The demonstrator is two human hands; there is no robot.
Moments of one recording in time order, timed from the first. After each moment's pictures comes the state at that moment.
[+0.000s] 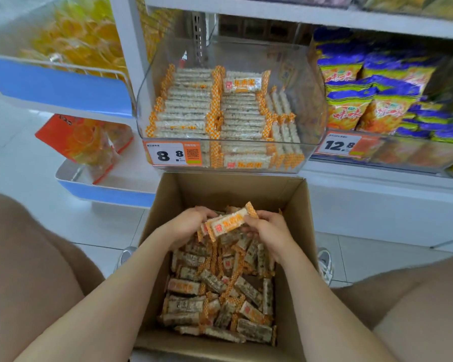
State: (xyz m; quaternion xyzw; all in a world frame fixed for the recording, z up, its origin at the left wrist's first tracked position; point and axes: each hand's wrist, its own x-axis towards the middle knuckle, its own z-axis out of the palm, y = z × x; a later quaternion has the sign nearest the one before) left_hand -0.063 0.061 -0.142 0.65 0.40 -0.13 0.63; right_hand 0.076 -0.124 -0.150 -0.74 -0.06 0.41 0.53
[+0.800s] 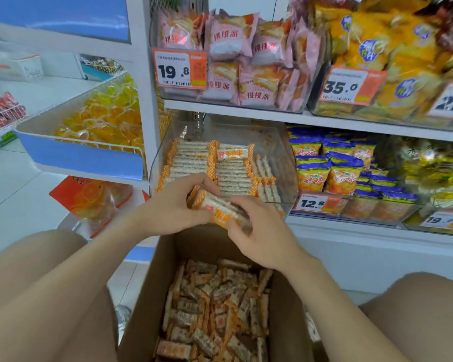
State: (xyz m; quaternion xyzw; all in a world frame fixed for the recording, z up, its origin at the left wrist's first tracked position) left_hand -0.068 0.082 0.078 0.89 0.11 0.11 0.44; right_hand 0.062 -0.114 0.052 -0.79 -0.53 0.05 0.31
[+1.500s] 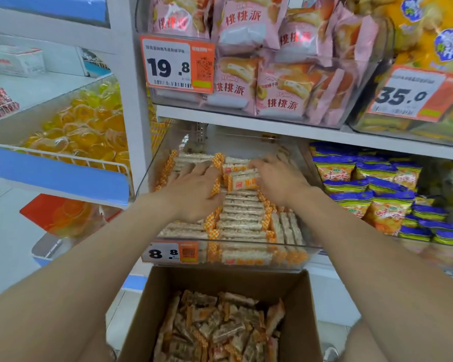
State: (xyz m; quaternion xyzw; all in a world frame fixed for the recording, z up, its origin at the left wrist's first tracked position) left_hand 0.053 0.163 0.062 0.97 0.20 -0.03 0.12; right_hand 0.255 0.031 0.053 -0.86 -0.50 -0.06 -0.03
